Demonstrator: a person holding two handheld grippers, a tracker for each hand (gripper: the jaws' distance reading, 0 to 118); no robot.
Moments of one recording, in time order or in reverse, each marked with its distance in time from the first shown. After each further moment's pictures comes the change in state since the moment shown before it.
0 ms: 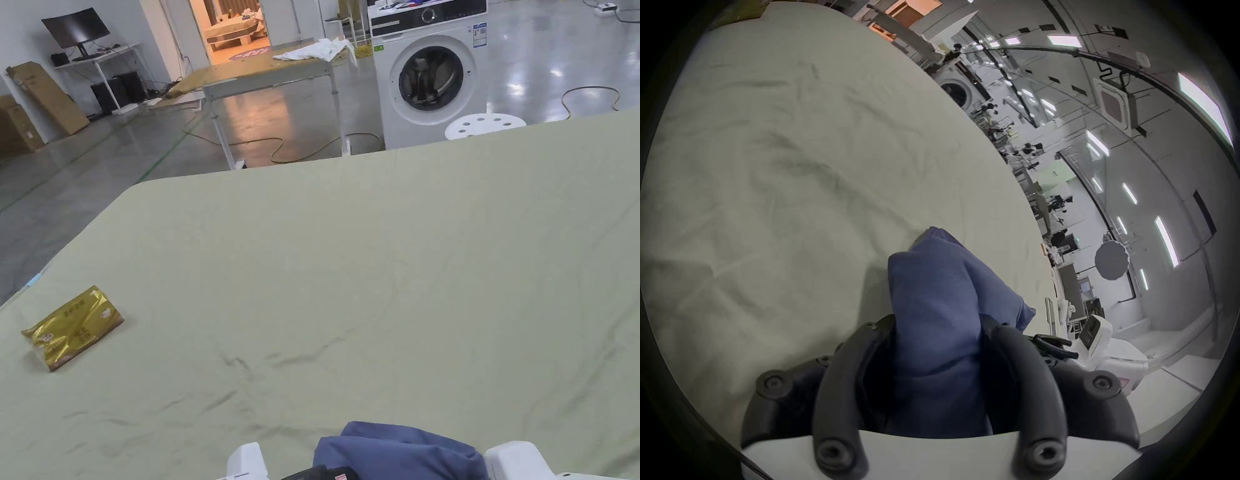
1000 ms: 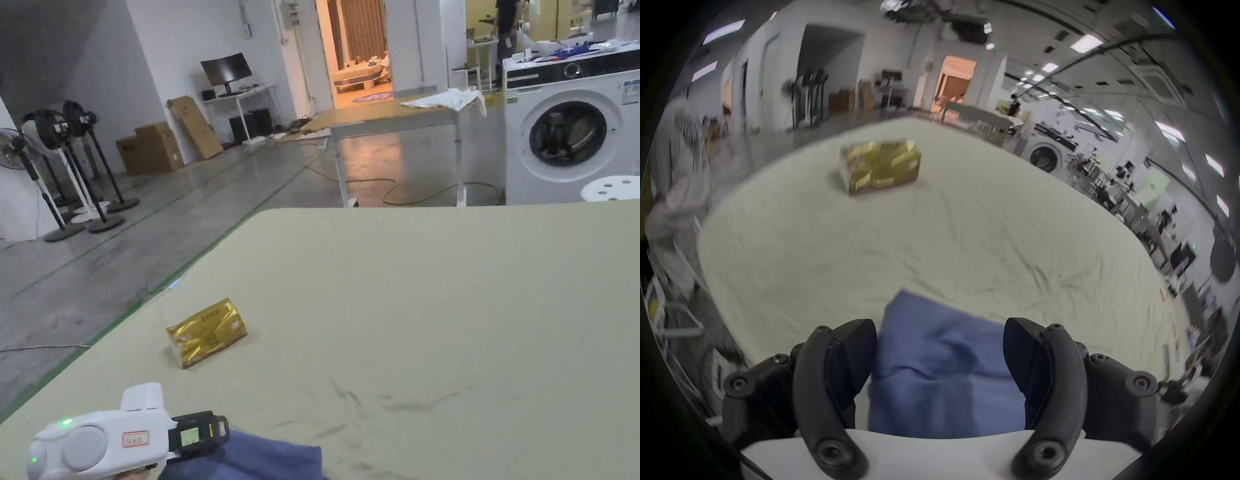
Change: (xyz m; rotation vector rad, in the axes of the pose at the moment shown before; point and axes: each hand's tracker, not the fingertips) left arm -0.056 0.111 0.212 0.364 0.654 -0.238; right arm 0.020 -0.033 0.084 0.173 0.046 -0.136
